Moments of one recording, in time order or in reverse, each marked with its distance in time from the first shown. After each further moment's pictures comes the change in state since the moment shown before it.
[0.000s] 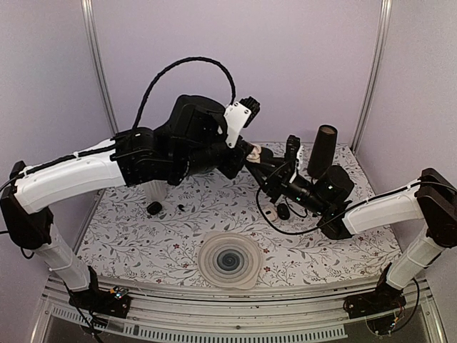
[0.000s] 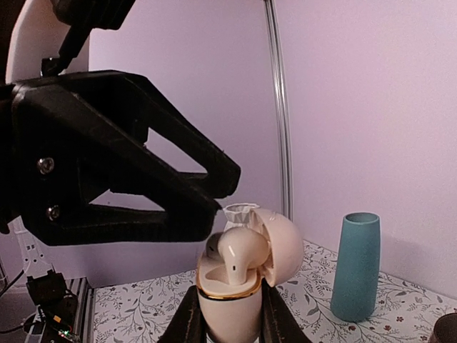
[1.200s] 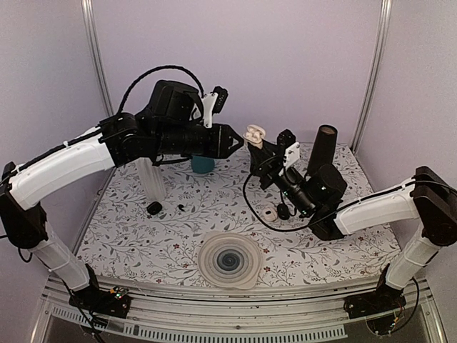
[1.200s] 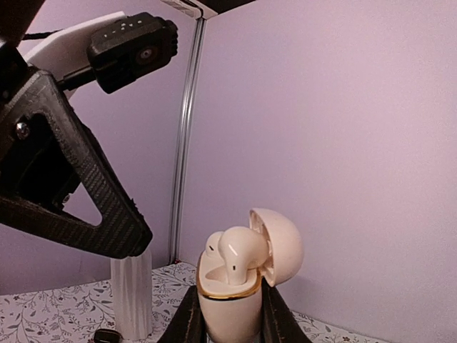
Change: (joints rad) left arm 0.182 -0.060 -0.007 -0.069 0.399 -0.457; right arm 0.080 0.037 0.085 0.012 0.386 -0.332
